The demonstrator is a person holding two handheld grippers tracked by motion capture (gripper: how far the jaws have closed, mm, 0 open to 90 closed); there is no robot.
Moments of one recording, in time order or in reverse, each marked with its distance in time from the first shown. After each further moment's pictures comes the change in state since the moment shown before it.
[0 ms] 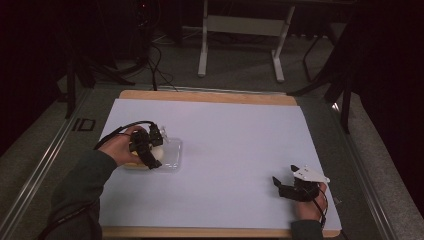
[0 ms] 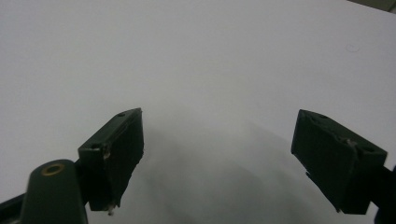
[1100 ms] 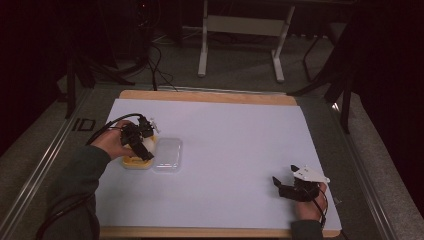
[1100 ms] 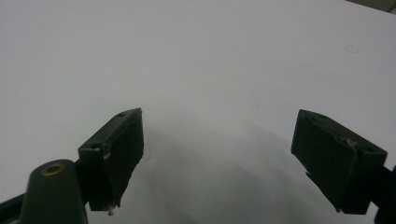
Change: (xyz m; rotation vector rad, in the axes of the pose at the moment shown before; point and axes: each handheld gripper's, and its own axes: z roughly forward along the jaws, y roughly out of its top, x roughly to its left) left arm 0.029 -0.019 0.004 0.019 0.014 -0.134; right arm 0.000 0.000 0.000 -0.002 0.000 -0.001
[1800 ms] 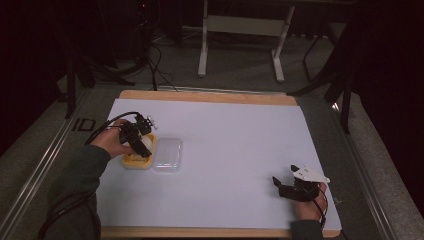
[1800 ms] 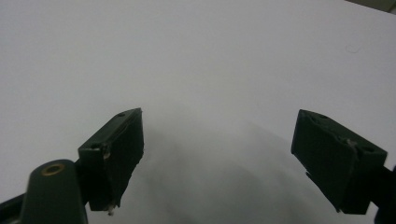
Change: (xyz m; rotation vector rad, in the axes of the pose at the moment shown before) left arm 0.011 -0.003 0.004 0.023 0.025 -0.084; right arm 0.000 0.000 0.000 0.000 0.000 -0.001
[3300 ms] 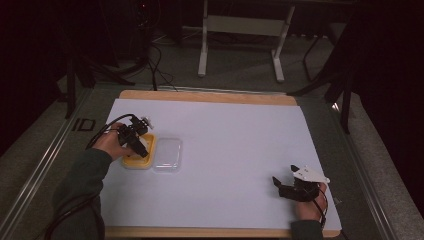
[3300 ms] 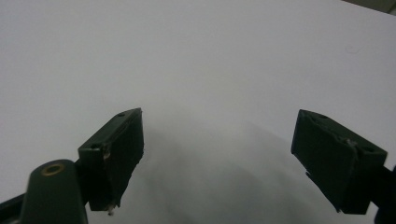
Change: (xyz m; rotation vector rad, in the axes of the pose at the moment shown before) left arm 0.013 -0.009 0.026 0.052 0.035 -0.155; right arm 0.000 0.000 0.000 -0.001 0.001 0.000
